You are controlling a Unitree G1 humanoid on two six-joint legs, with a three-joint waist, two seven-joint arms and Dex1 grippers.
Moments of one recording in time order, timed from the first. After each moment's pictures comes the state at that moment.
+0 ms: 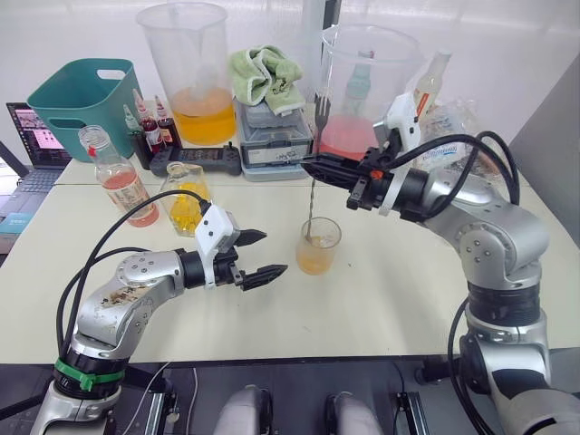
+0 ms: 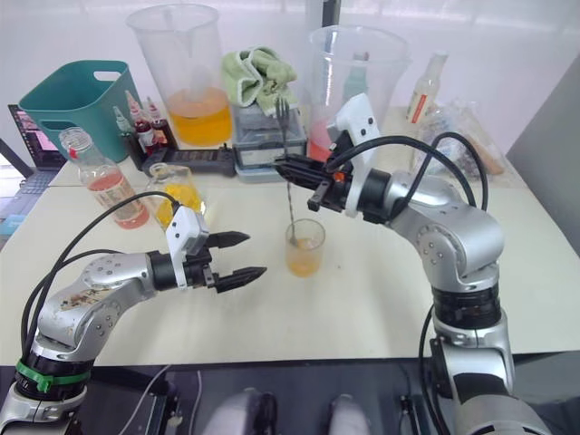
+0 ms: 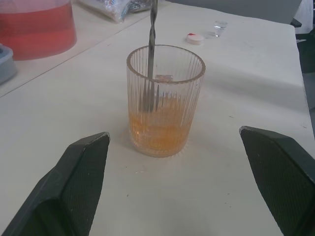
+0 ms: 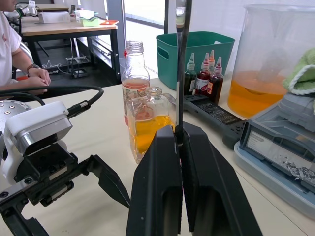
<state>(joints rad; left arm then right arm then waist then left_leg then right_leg) -0.34 0.63 -0.02 -0.38 -0.54 0.65 -0.82 -0.82 -0.51 -0.03 -0.30 0.66 0.85 0.68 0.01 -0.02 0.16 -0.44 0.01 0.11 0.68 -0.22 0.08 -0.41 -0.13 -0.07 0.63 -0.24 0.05</state>
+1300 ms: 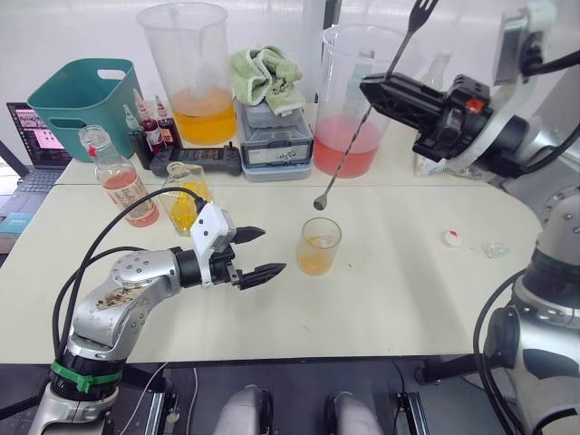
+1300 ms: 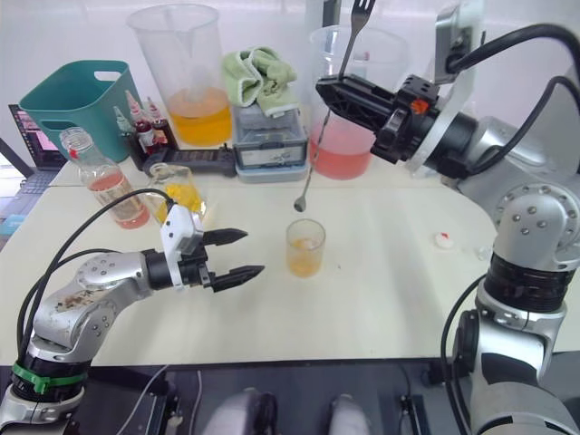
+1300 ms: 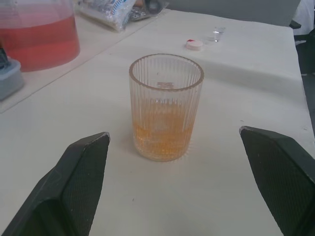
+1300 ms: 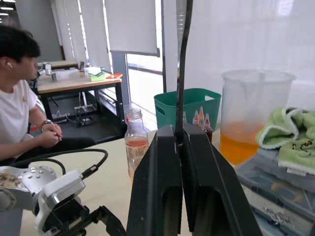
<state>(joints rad) -0.32 0.65 0.01 -0.38 -0.54 0.61 -0.84 -0.97 -0.66 -0.27 -0.20 0.98 0.97 0.64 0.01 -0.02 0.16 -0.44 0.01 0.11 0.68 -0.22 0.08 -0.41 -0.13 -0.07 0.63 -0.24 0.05</state>
